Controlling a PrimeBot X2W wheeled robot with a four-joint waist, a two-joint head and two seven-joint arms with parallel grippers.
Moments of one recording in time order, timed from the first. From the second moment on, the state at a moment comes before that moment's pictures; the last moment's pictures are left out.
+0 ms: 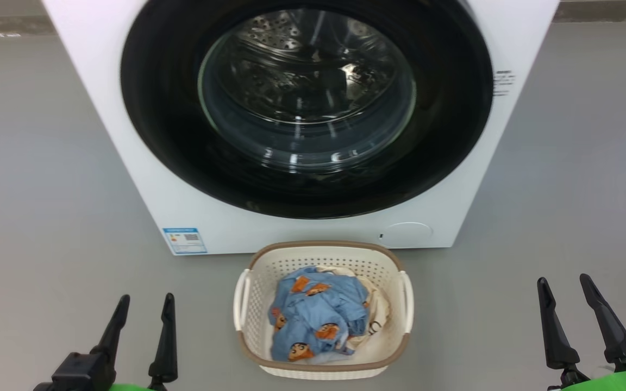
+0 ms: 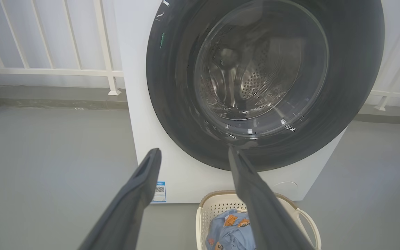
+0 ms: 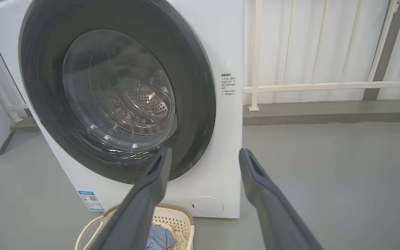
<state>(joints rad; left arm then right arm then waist) 0.02 0.04 -0.06 0.12 -0.21 -0.13 -0.25 0.10 -0.11 -0.12 -0.02 0.23 0.13 -0.25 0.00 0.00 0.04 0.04</state>
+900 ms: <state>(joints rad) 0.01 0.04 -0.05 0.11 -0.23 -0.13 -0.25 0.10 -0.10 -0.12 -0.02 0.23 0.13 -0.25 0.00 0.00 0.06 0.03</state>
